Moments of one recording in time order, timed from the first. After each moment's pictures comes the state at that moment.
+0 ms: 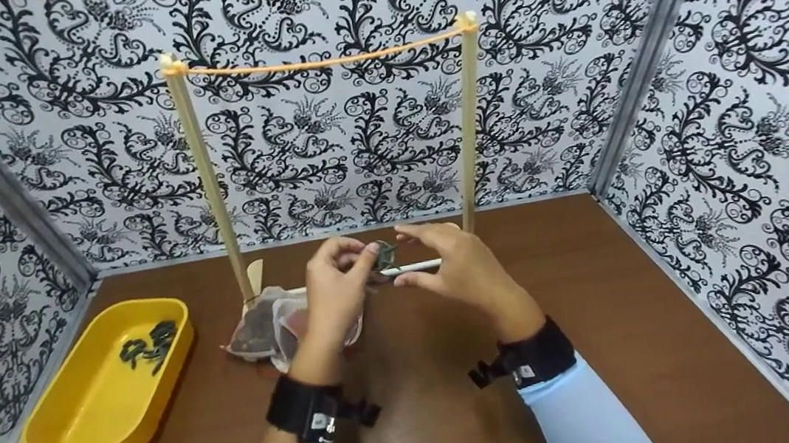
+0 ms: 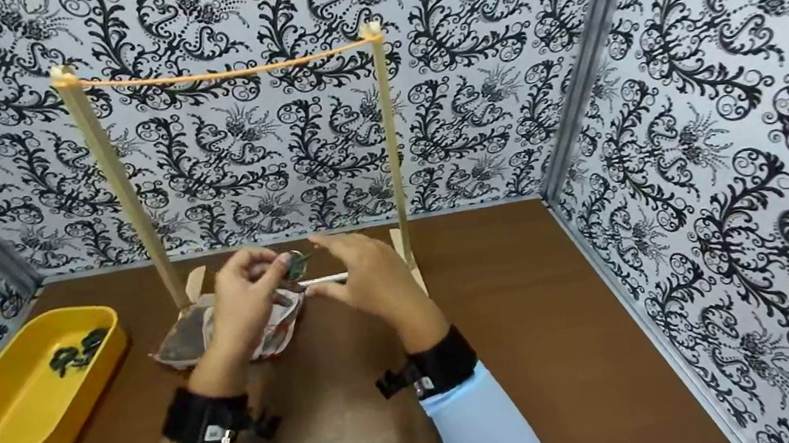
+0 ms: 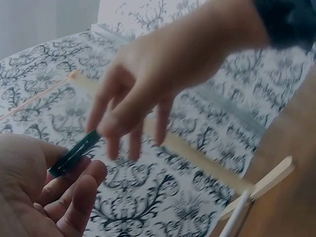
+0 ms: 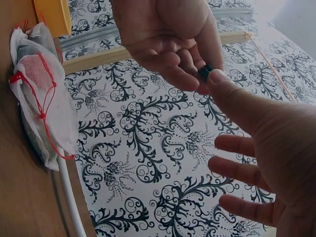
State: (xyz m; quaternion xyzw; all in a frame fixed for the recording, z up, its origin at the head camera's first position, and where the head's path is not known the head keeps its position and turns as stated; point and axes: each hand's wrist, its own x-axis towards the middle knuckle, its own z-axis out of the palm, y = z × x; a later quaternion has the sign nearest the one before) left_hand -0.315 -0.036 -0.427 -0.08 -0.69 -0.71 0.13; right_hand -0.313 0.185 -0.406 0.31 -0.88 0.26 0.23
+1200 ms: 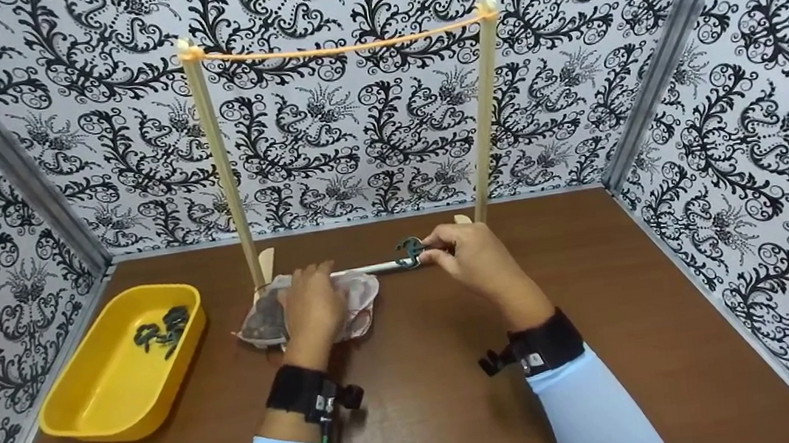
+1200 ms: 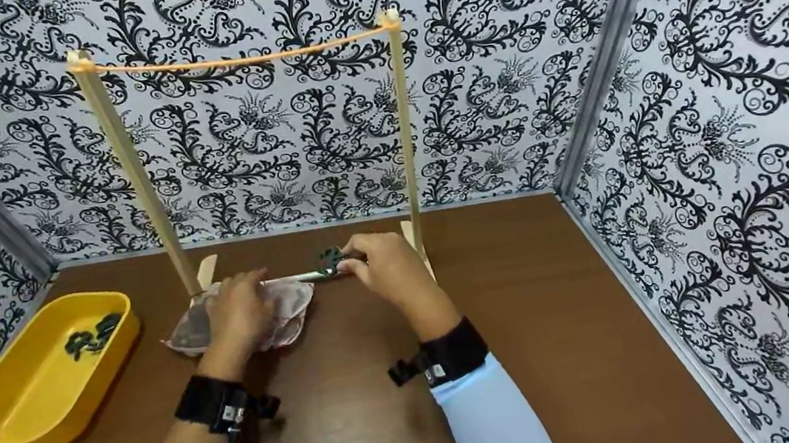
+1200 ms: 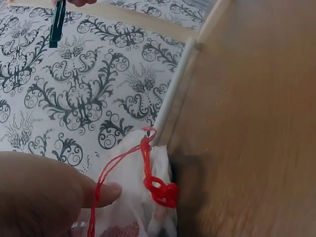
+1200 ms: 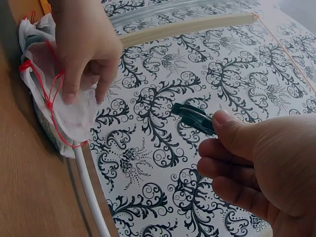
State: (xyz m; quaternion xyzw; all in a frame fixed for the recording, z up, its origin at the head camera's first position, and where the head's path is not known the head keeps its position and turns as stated) left_hand -0.349 -0.097 -0.504 0.01 -0.96 -0.23 0.13; right_hand -0.332 0.186 -0.424 0.28 -0.88 0.32 0.21
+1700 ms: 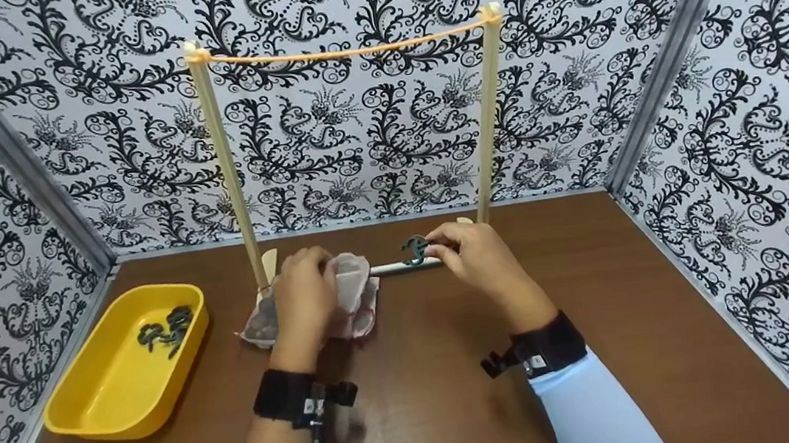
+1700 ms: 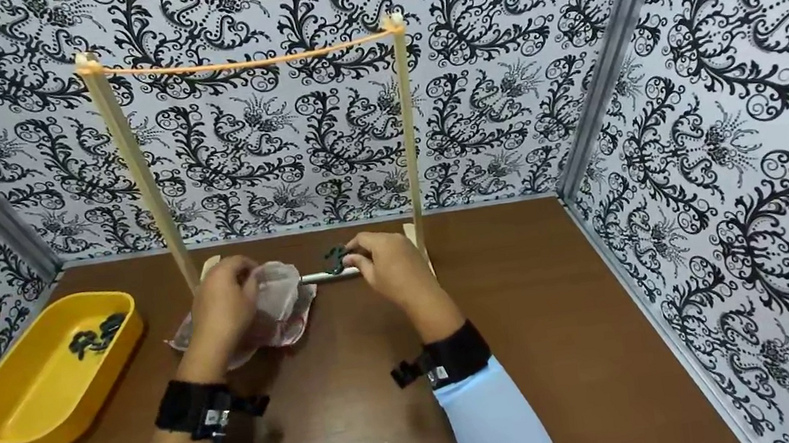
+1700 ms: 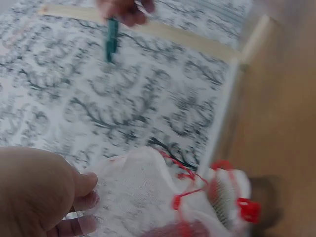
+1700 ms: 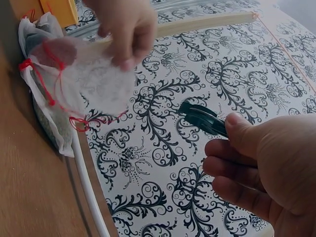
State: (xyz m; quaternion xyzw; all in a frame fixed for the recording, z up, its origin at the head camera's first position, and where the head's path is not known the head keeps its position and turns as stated) left_hand -0.332 -0.103 -0.460 -0.02 -0.93 -0.29 0.22; right_hand -0.333 0.187 -0.424 0.27 -0.88 0.33 0.23
